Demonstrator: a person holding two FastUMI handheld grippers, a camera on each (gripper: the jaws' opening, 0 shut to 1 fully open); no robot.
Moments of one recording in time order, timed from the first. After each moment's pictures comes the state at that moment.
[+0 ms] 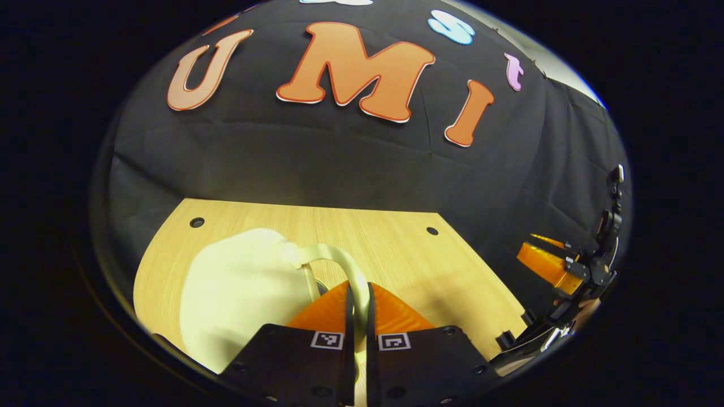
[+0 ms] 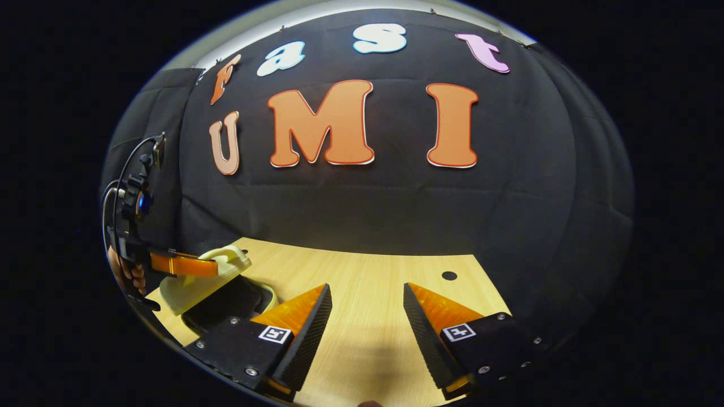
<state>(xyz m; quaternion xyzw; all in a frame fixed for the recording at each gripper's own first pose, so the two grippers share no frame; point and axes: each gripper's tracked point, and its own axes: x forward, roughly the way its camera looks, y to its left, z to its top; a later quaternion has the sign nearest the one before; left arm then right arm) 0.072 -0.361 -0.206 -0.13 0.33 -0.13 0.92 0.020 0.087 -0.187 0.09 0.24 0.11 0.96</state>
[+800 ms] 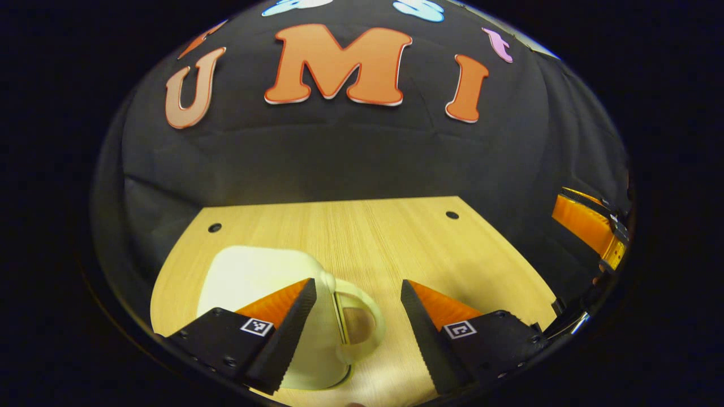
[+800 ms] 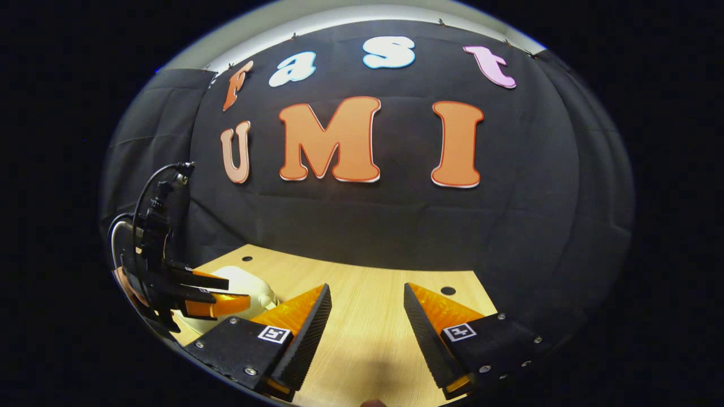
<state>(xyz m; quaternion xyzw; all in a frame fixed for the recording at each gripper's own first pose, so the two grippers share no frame) 0.075 -0.386 -0.191 -0.07 0.31 -0.06 0.95 0.028 0.094 -0.139 0.09 0.17 0.14 0.97</state>
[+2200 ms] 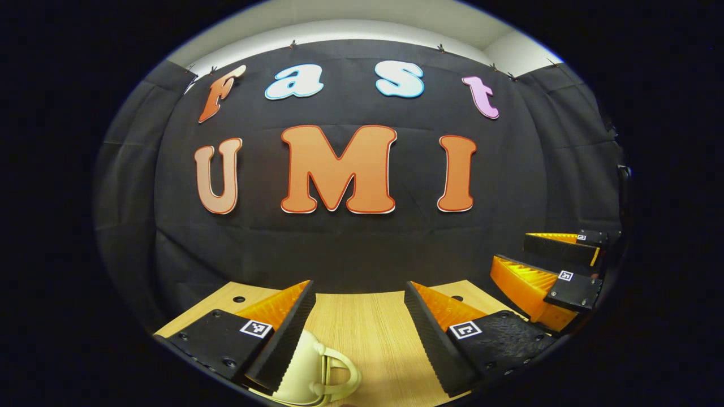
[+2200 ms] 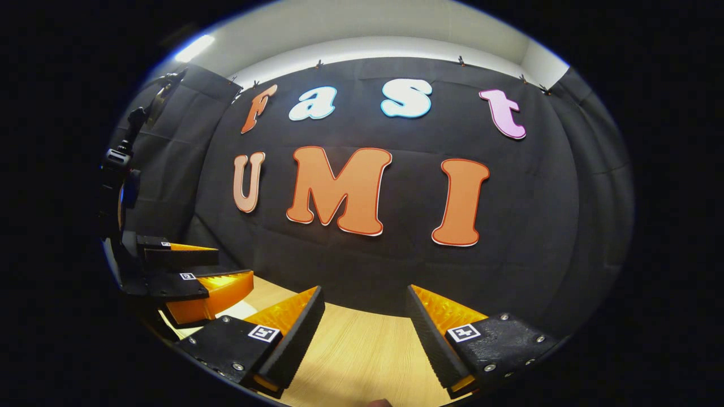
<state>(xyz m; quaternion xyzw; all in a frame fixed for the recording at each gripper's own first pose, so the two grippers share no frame) 0.079 -0.411 -0.069 -0.04 0.09 0.02 0.99 0.046 0.080 -0.094 0.05 0.07 0.14 0.99</state>
